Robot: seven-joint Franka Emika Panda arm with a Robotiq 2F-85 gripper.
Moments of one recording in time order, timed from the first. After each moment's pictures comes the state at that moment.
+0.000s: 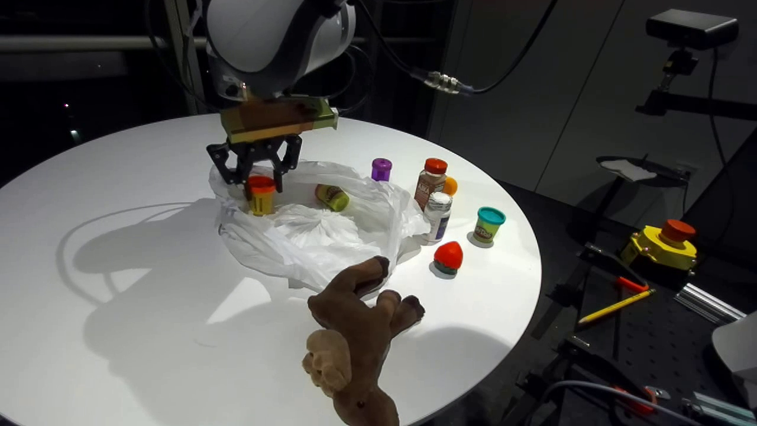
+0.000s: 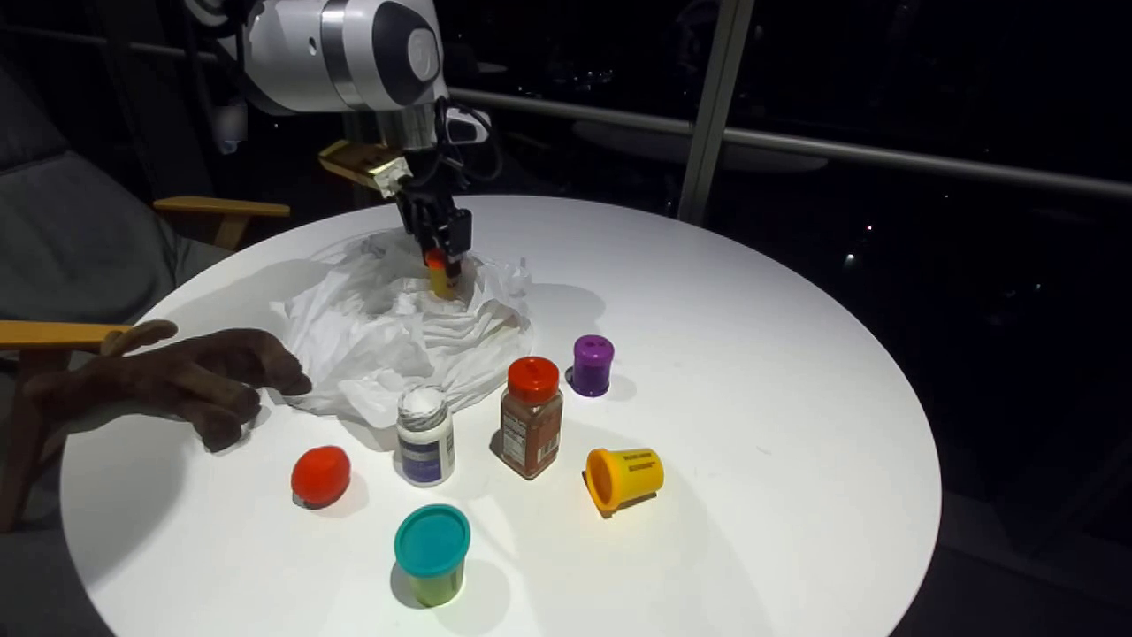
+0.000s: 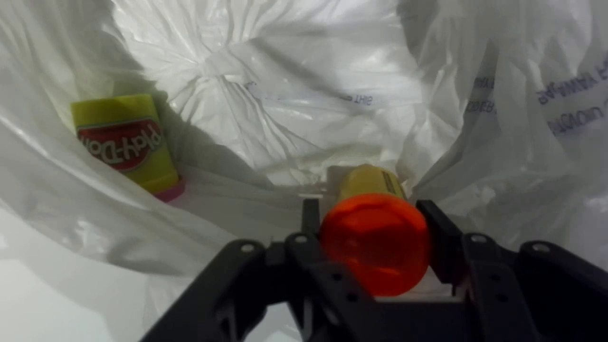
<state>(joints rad) 0.34 0.87 -0.05 -1.42 -0.12 2.36 0.64</state>
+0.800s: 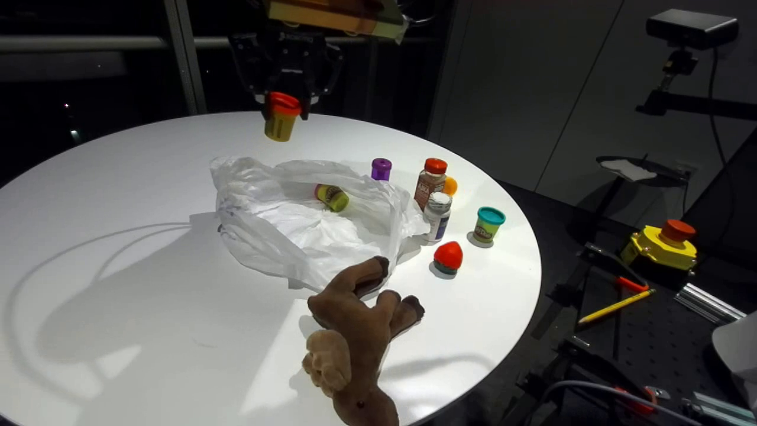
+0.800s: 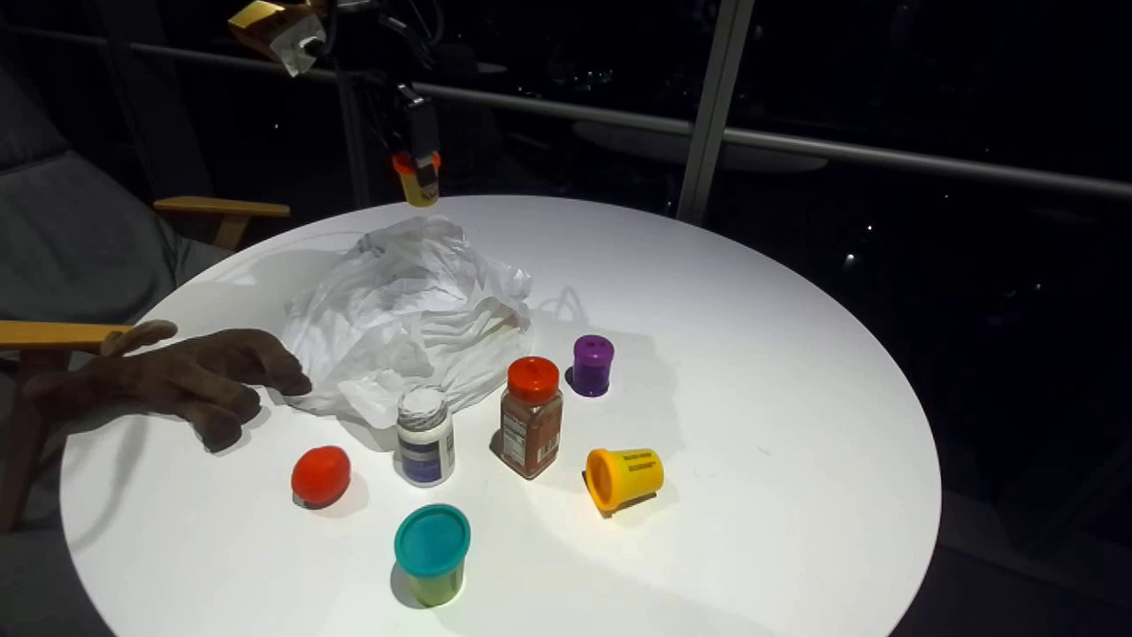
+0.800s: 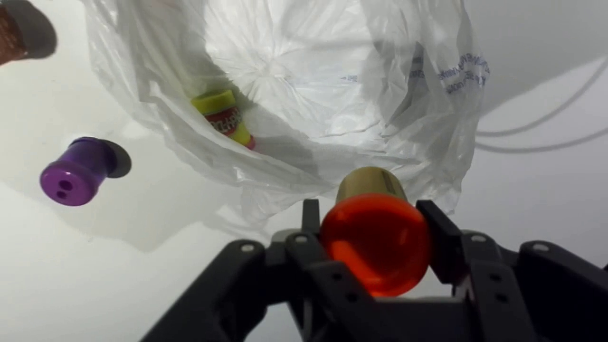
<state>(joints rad) 0.39 0.37 -0.08 -1.94 -0.22 2.56 0.81</state>
